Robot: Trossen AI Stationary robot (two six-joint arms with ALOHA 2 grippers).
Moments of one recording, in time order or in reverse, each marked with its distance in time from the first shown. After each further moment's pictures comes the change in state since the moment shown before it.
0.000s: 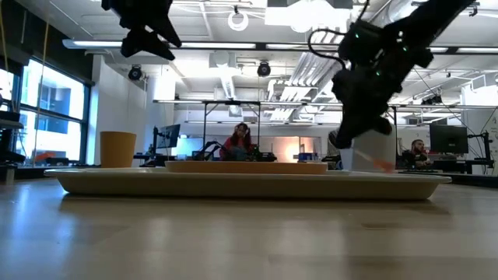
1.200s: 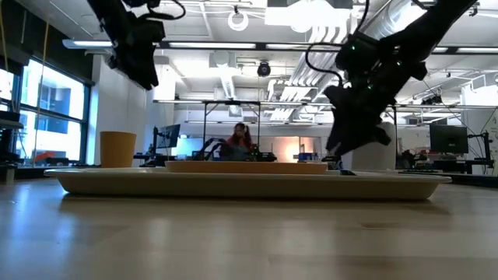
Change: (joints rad) left arm 0.239 0.050 0.000 -0.200 -0.108 0.285; right arm -0.033 0.074 -0.029 0.148 0.081 0.120
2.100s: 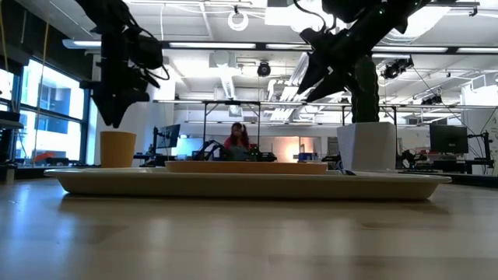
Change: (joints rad) left arm 0.402 0.275 0.017 -0.171 -0.193 -0.045; right arm 0.135 -0.036 0.296 -0.152 0.227 0.020
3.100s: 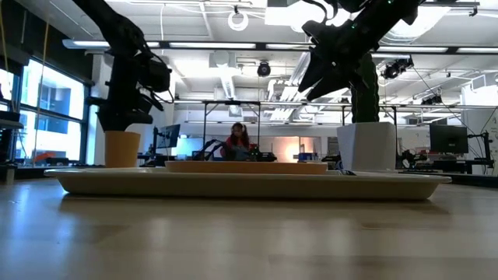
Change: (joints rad) left arm 0.013 0.182 0.000 0.050 -0.022 -0.013; right arm 0.134 0.000 -0.004 -0.027 0.086 0.009
